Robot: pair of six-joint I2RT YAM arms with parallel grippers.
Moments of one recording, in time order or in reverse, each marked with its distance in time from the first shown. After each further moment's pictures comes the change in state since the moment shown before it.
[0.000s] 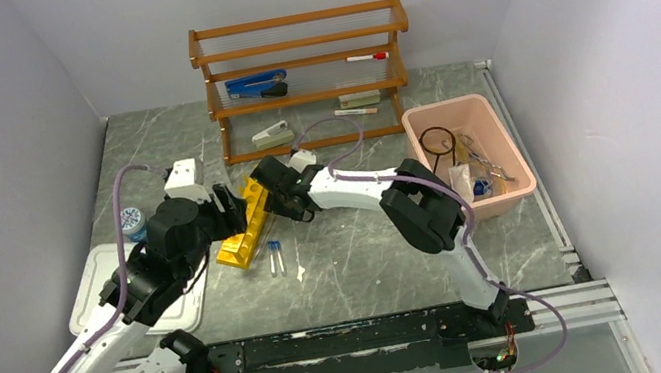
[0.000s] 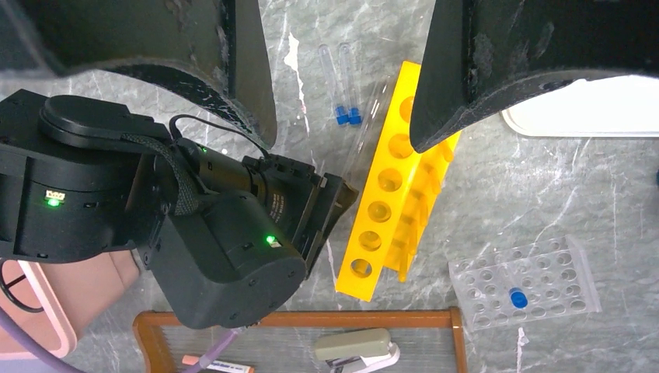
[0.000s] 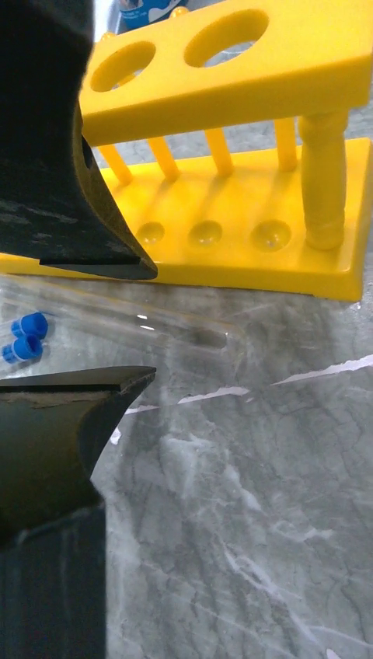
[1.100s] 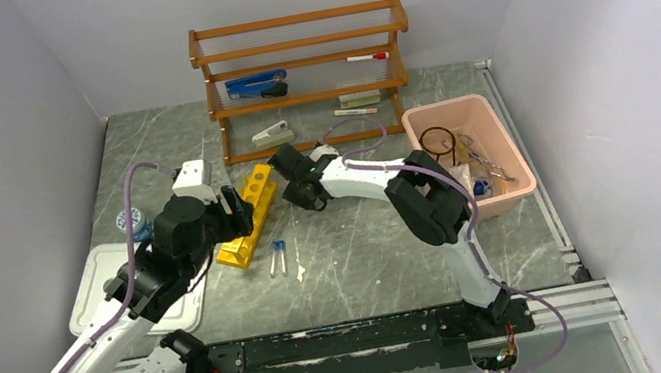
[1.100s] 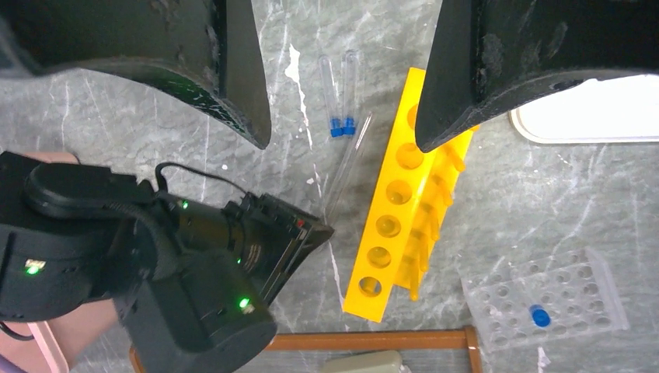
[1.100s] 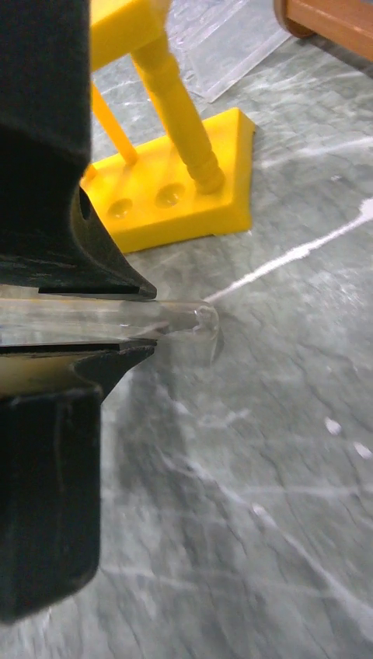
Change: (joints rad) left arm 0.000 0.019 -0.019 -0.002 0.031 -0.002; right arm -0.076 0.016 -0.009 -0.023 0.019 0.156
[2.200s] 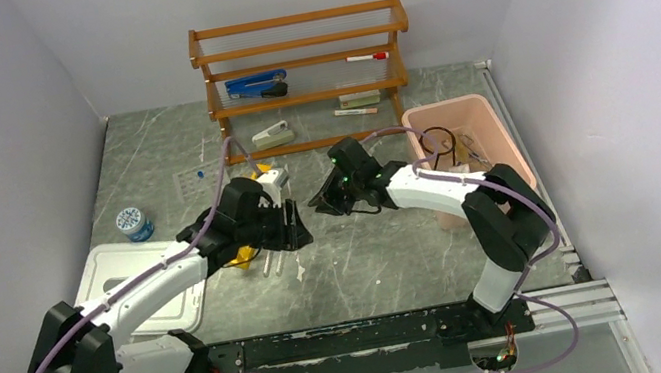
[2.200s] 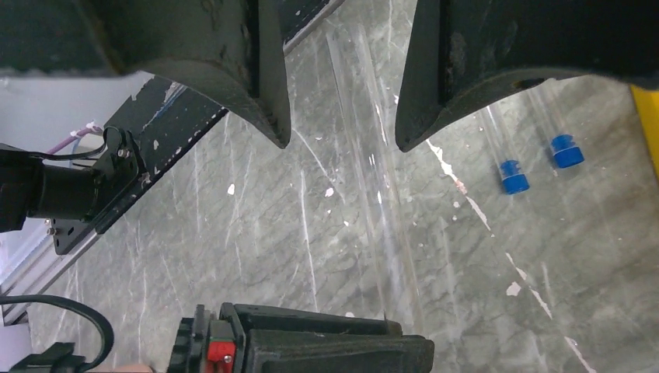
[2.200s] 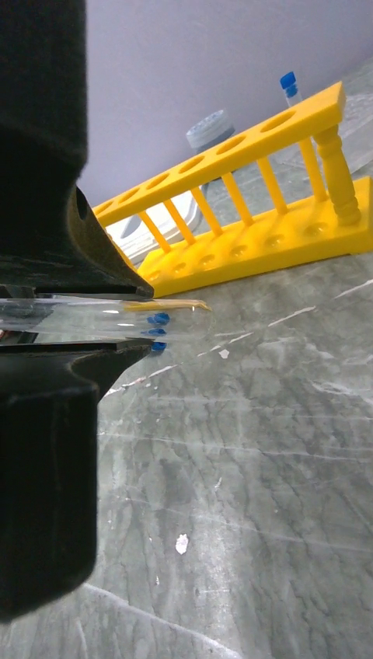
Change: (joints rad) left arm 0.000 0.456 -0.070 0.225 0.608 -0.026; right arm -0.153 -0.478 -0.540 0.259 -0.396 -0.032
